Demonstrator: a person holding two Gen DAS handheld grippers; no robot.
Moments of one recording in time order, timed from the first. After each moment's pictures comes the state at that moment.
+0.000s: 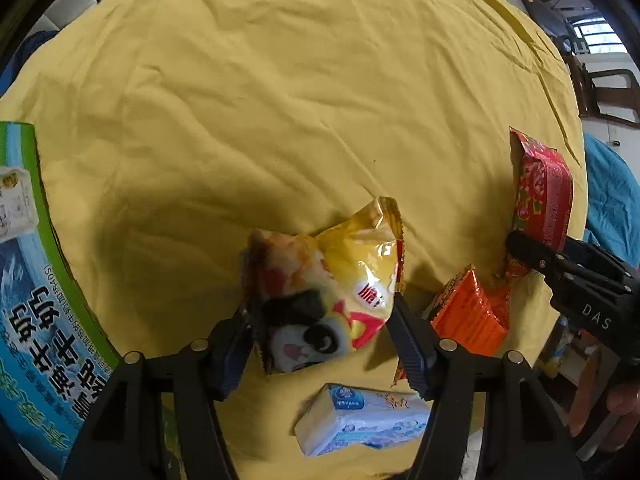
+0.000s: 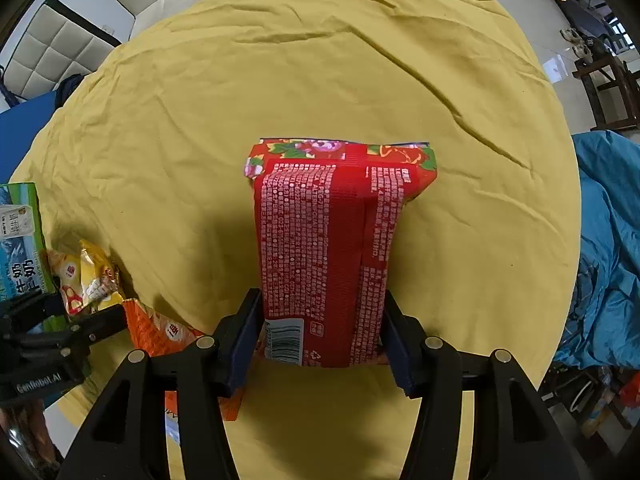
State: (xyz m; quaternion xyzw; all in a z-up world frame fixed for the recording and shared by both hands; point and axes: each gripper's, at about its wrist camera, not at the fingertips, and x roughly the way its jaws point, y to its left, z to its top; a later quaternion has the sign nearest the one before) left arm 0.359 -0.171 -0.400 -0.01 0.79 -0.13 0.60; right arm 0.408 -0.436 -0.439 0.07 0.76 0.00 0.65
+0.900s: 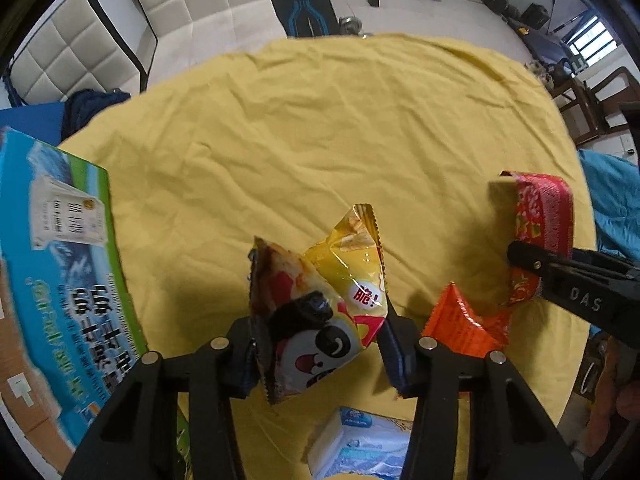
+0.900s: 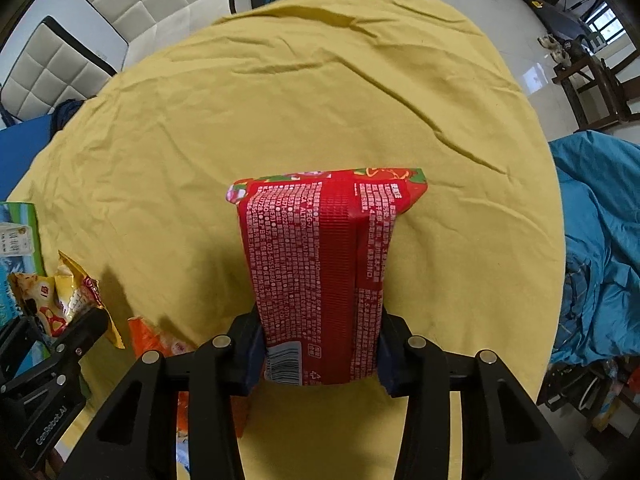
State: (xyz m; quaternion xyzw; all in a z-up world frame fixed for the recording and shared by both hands) left arm 0.302 -0.188 -0.345 0.05 0.68 -0.10 0.72; right arm 0.397 -0.425 -0.413 0.07 0.72 -0.03 0.69
